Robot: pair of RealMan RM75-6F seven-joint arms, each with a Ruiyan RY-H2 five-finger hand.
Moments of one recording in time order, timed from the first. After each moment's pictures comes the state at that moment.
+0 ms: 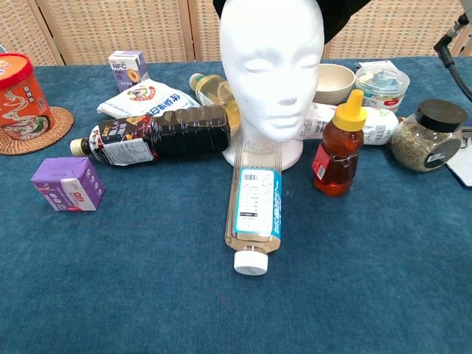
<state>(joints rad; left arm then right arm) 0.00 -0.79 -0.10 -1.91 1.29 1.48 -0.19 0.74 -1.70 0.39 -1.13 -1.79 1.64 -0.21</state>
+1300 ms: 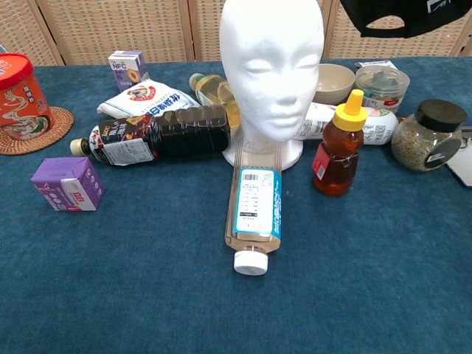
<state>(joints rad) -0.01 -0.80 -0.11 -1.94 1.27 1.49 -0.10 0.87 -1.68 0.38 -0.44 -1.54 1.47 0.02</state>
